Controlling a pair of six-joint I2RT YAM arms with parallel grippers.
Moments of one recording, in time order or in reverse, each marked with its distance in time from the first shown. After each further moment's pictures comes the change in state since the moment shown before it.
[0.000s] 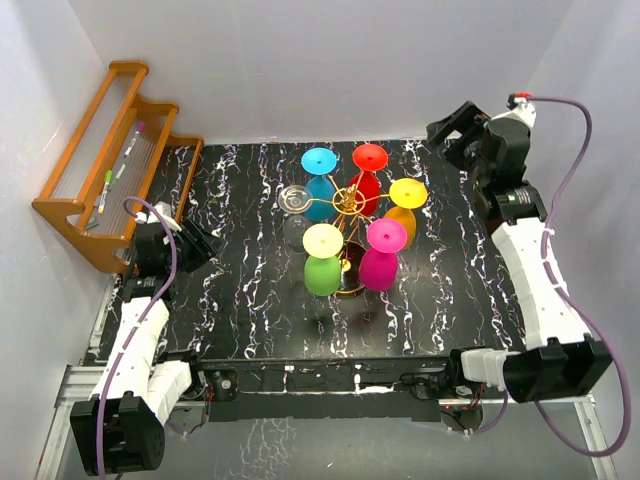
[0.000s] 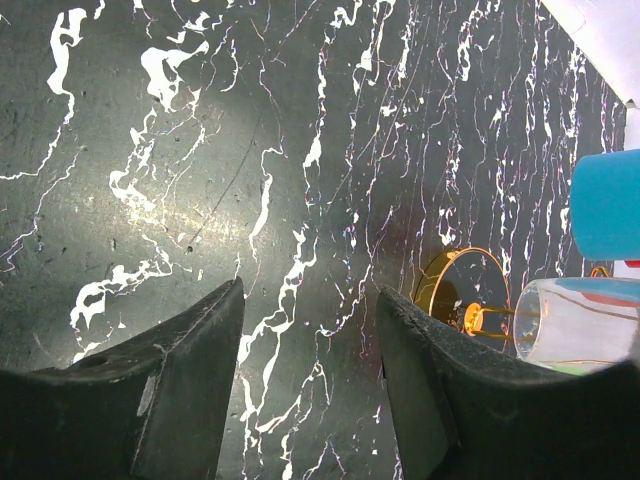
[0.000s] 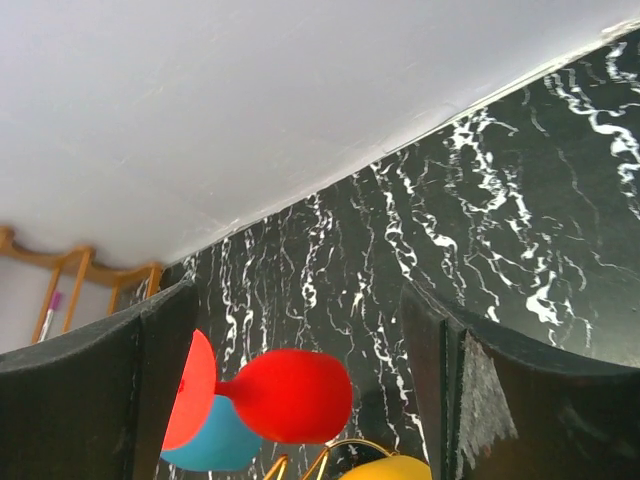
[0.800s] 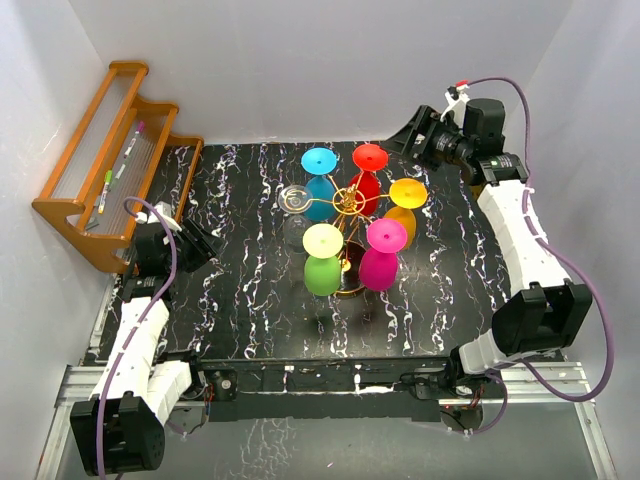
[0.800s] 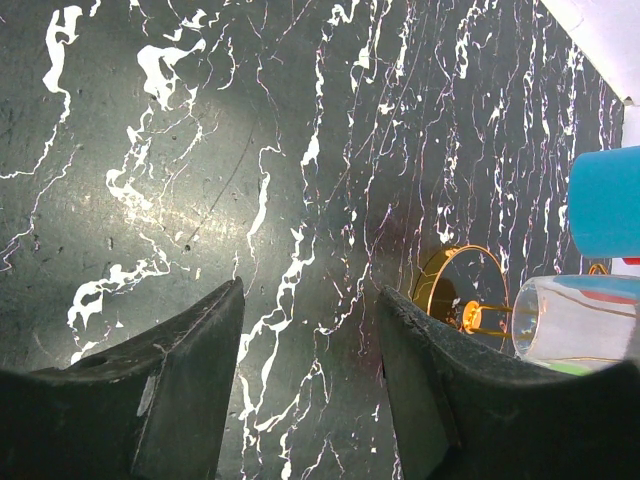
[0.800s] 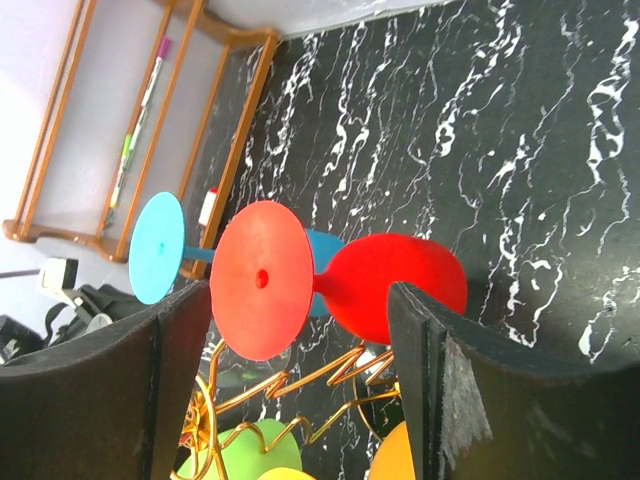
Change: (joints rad) left arm 0.000 0.000 0.000 -0.001 0.006 0.000; right arm -0.008 0.275 0.212 -0.135 -0.632 -0.073
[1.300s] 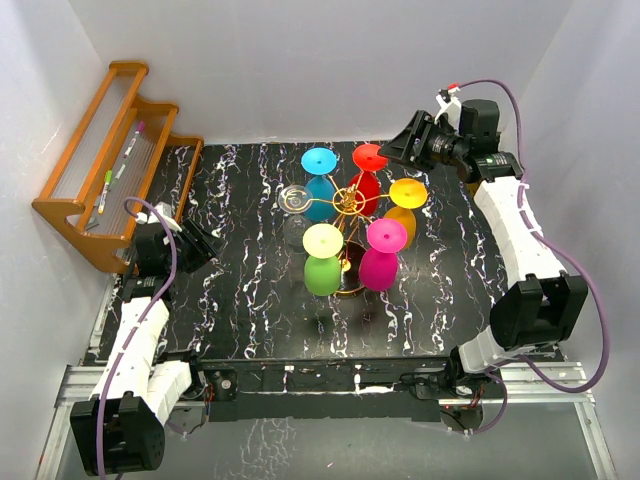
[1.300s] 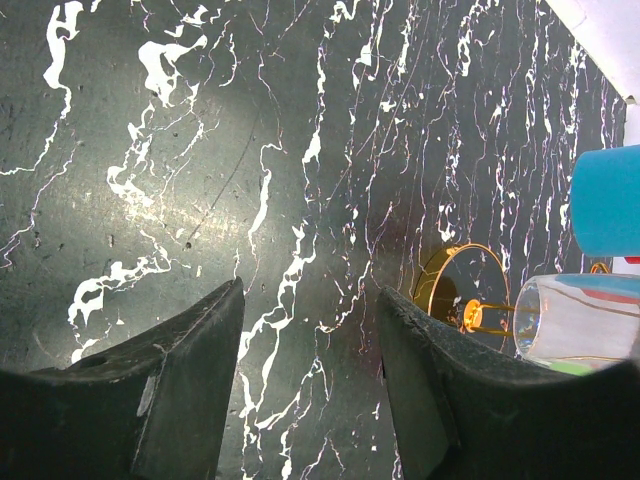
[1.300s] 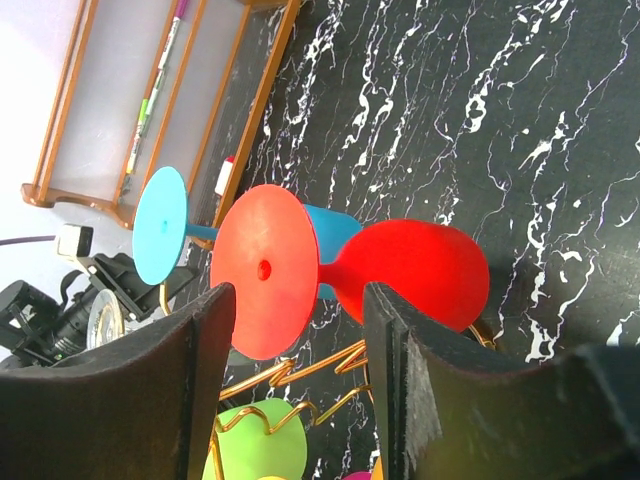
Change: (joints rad) left arm 0.000 0.000 0.000 -0.006 0.000 0.000; right arm 0.000 0.037 0.000 -0.005 -0.108 -0.014
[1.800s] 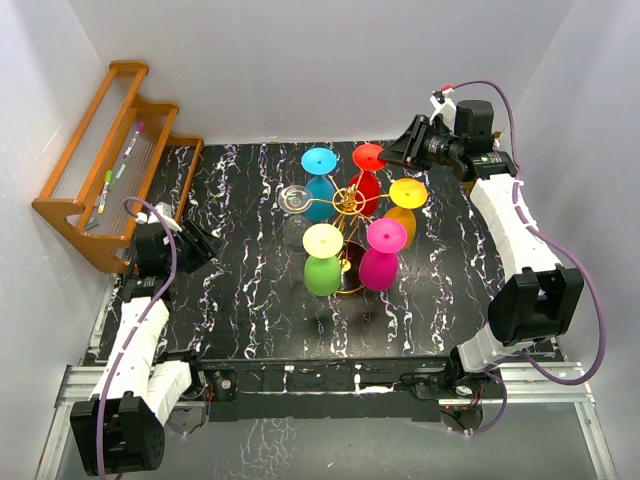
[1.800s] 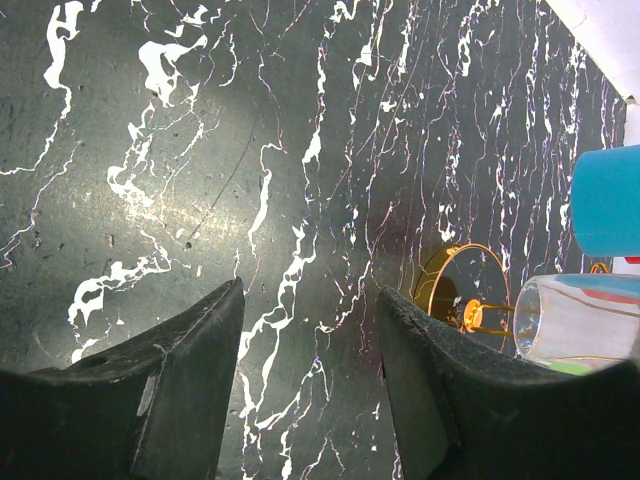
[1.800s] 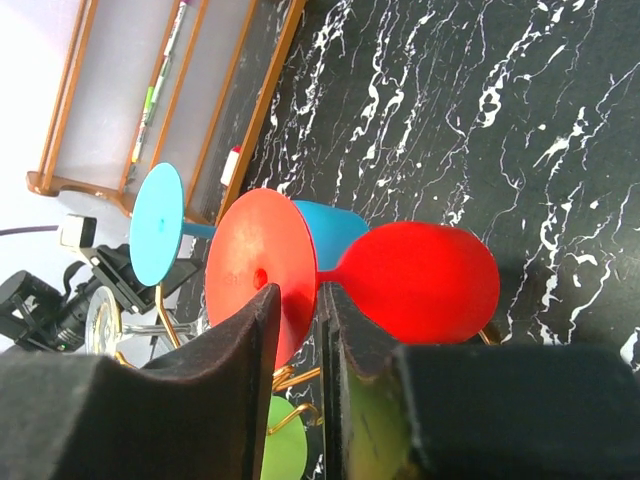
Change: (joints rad) left arm 0.000 0.000 0.000 0.000 0.000 0.000; right arm 0.009 0.037 0.000 0.021 -0.034 0.000
